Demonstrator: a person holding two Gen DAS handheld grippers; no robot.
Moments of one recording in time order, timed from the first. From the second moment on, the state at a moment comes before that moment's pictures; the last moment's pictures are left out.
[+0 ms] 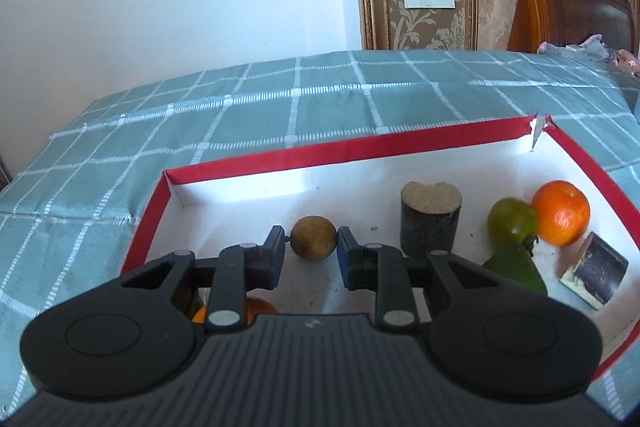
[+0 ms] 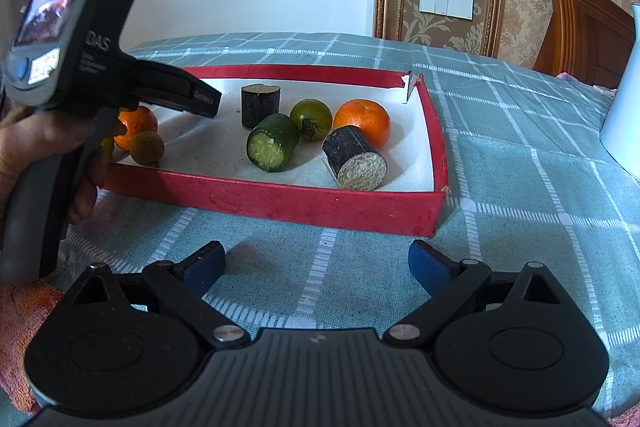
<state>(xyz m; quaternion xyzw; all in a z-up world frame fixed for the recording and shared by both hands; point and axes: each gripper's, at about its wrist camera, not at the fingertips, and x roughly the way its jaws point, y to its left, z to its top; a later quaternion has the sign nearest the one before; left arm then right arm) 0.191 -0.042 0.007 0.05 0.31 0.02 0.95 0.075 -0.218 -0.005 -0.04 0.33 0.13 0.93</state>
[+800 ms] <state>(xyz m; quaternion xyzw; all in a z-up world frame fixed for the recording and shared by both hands) 0.141 -0.041 0.027 0.04 0.27 0.03 0.96 0.076 -0.218 -0.006 -0.04 0.33 0.14 0.93</state>
